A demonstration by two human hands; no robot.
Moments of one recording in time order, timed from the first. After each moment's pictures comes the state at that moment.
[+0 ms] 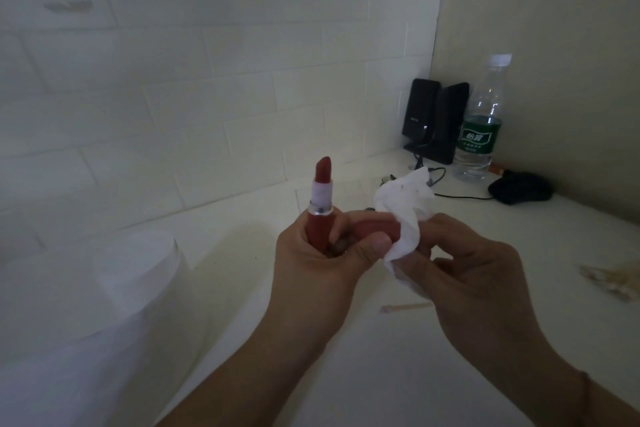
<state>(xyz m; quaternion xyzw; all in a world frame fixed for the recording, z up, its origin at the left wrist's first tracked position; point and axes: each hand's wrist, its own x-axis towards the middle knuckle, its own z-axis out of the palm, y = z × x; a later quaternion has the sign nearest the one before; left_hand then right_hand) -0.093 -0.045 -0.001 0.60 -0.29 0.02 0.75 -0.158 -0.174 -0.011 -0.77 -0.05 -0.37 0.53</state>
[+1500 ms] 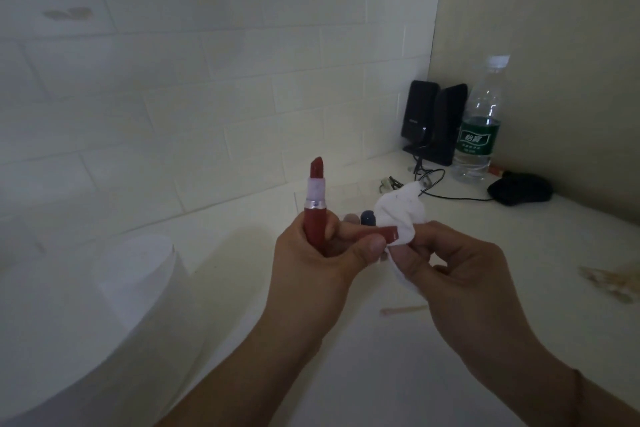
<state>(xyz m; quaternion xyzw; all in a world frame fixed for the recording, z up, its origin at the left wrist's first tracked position) -0.092 -0.045 0.005 0.62 -0.26 -0.01 0.74 -0.155 -0.173 -0.010 -0.75 0.05 -0.31 0.58</state>
